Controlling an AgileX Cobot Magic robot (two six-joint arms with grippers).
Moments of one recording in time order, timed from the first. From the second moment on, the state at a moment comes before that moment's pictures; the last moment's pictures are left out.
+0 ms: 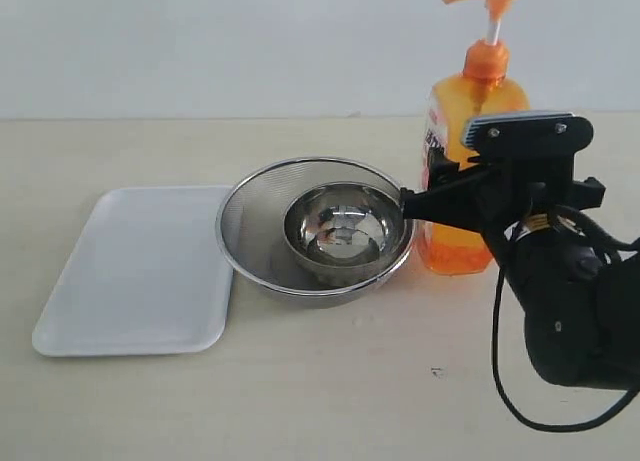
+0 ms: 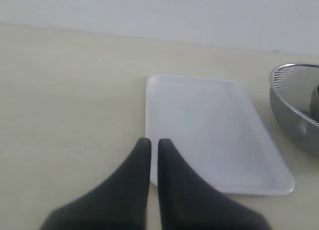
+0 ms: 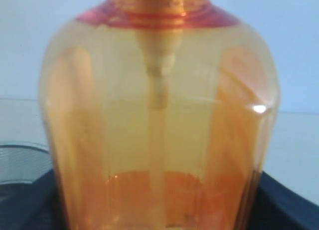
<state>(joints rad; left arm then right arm) 0.00 0.00 0.00 -0.04 0.36 -0.06 0.66 1.77 -0.54 0.62 -1.11 -0.24</state>
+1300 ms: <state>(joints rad) 0.00 0.00 0.00 -0.04 0.36 -0.06 0.93 1.54 -0.96 0.34 -0.79 -0.34</state>
